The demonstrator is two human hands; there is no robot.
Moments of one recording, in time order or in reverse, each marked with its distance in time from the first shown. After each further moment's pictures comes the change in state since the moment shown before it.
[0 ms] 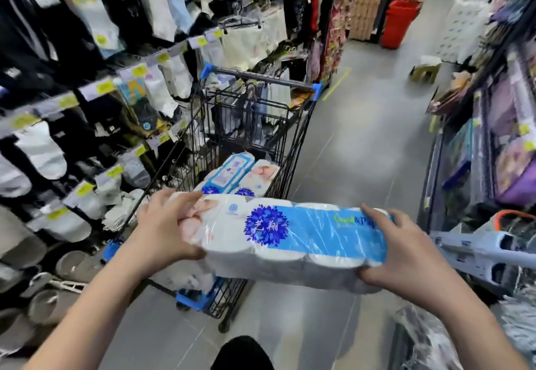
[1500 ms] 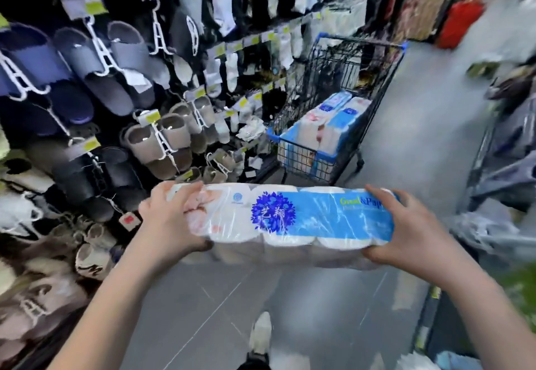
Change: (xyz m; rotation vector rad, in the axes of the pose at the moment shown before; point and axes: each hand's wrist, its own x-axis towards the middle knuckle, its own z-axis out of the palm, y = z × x) left_hand -0.623 -0.327 -0.124 -0.041 0.225 -0.169; right_hand -0.540 -0.283 0.180 0.020 0.050 -0.241
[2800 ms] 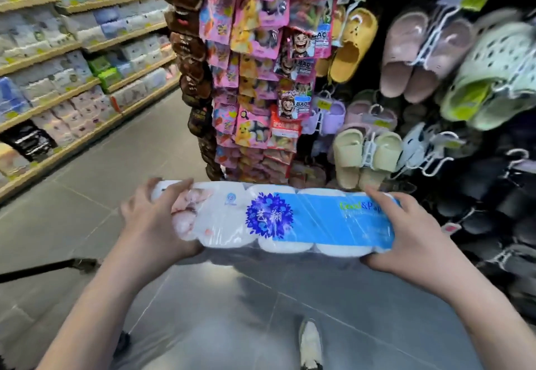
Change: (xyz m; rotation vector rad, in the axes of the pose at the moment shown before) left_hand -0.565 -0.399 -0.249 -0.016 0.657 -1.145; right_hand -0.225 -0.629 0.250 -0.097 -0.461 -1.212
